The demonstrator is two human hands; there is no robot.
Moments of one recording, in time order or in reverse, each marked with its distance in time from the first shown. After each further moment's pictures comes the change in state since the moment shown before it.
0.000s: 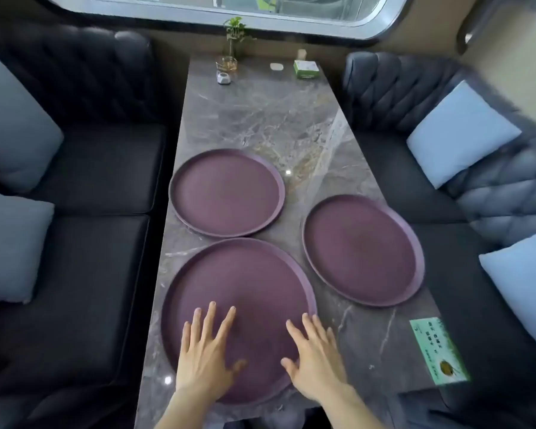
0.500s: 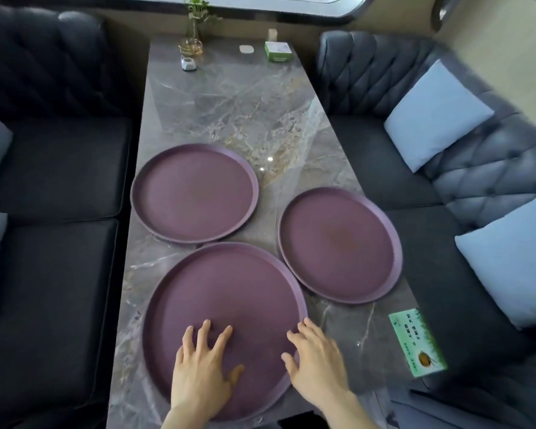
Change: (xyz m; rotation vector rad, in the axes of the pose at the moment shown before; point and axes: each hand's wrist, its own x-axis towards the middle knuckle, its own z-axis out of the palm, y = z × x) left_hand 0.014 0.041 -0.007 0.012 -0.083 0.027; right_hand 0.004 0.035 -0.013 0.070 0.108 0.073
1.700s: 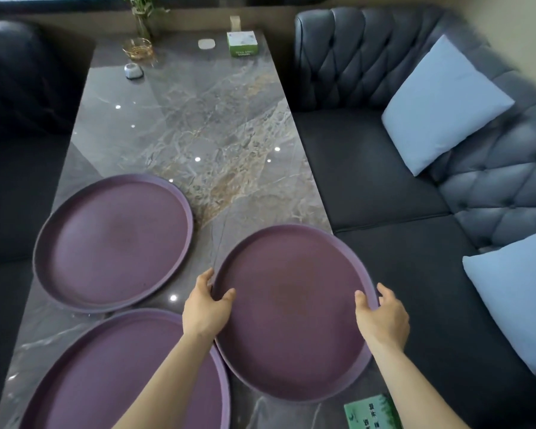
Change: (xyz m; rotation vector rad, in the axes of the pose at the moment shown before) left_hand 0.243 0.193 -0.066 -0.812 0.093 -0.474; right_hand 0.191 0.248 -0.141 0.581 0.336 0.702
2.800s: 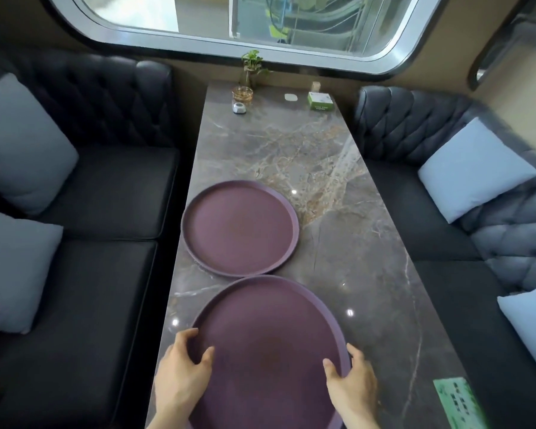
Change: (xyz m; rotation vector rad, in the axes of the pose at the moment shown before) left_hand -0.067 -0.240 -0.237 0.070 0.213 0.021; right_hand -0.312 -0.030 0.128 0.023 -0.136 -0.094
